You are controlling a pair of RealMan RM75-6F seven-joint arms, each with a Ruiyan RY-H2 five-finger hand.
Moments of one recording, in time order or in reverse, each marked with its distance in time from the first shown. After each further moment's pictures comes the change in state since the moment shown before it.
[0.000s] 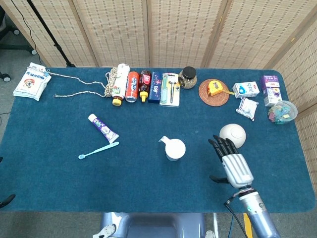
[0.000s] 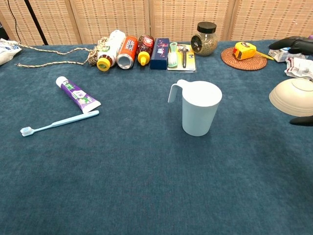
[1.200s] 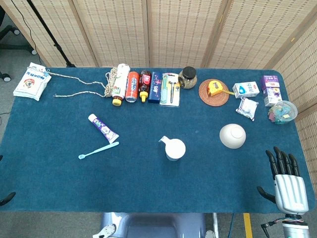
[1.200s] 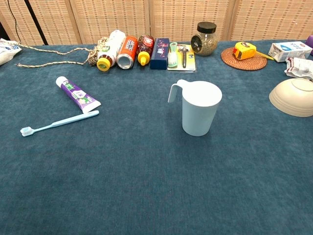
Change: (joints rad) left arm -0.006 -0.010 -0.014 -0.016 -0.027 -0.015 0.047; right arm -0.305 0.177 -0.101 -0.026 -0.118 0.385 -0.116
